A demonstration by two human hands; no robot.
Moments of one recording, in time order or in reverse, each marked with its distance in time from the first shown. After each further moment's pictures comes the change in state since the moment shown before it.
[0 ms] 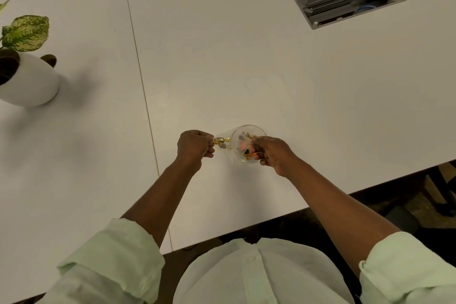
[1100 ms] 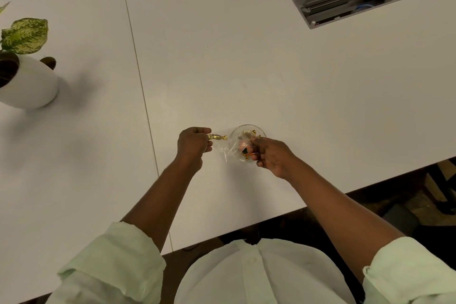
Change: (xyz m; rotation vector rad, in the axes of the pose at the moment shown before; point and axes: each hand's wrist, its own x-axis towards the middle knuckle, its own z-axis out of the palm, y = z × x) left_hand -0.006 0.007 0.003 -0.067 0.048 0.011; right_hand -0.012 -0.002 0.002 0.131 -0.062 0.047
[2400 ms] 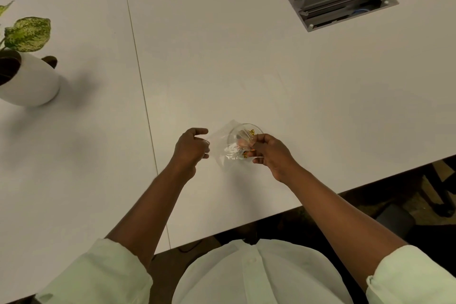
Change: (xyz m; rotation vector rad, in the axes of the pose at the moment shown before) left_hand -0.022 -0.008 -0.019 0.093 -0.167 0.079; right_hand -0.007 0.014 -0.003 -0.044 0.039 -0.218
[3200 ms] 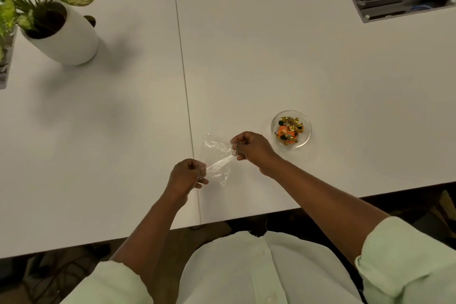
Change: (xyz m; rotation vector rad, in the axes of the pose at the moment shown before) left_hand -0.024 -0.147 -0.115 -0.008 0.016 -0.157; right_hand 0.012 0.053 0.142 -0.449 -0.108 -0.062
